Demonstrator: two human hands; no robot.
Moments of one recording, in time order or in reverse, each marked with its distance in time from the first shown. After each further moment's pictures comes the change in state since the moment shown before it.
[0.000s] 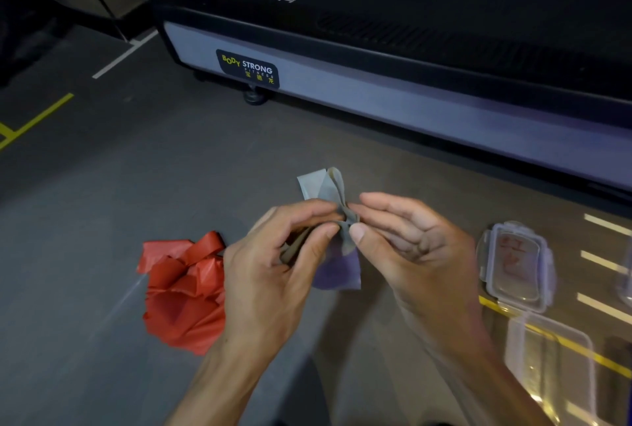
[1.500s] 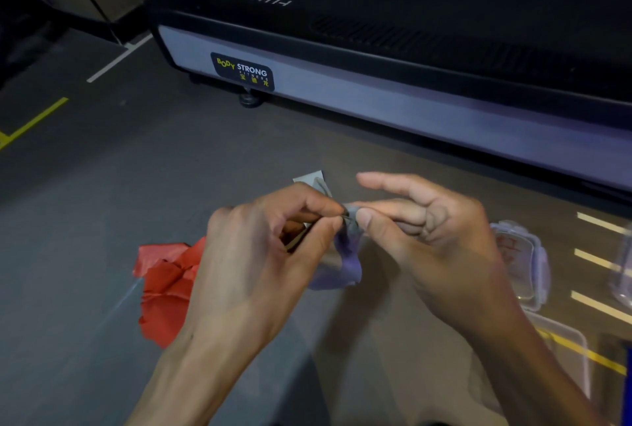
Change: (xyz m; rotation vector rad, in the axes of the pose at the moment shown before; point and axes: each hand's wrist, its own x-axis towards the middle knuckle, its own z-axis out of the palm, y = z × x) left_hand 0.031 0.048 -0.022 0.255 -0.244 -0.097; right_hand 0.016 -0.021 -0.020 -0.288 -0.183 -0.049
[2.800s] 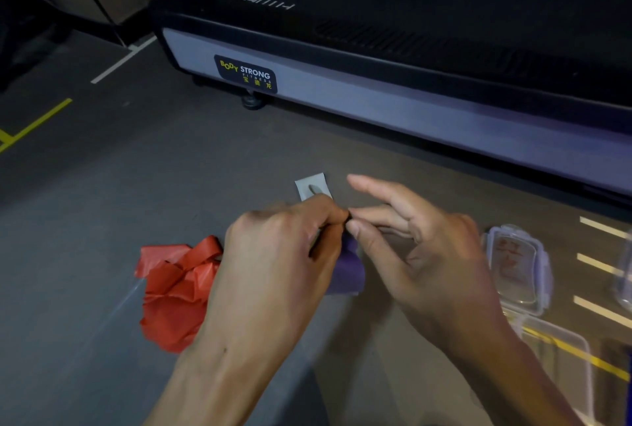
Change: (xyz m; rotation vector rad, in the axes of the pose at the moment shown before) left_hand 0.001 0.001 0.010 0.297 0.071 0.132; right_hand -0.006 -0.006 0.011 -0.469 0.042 -0.181
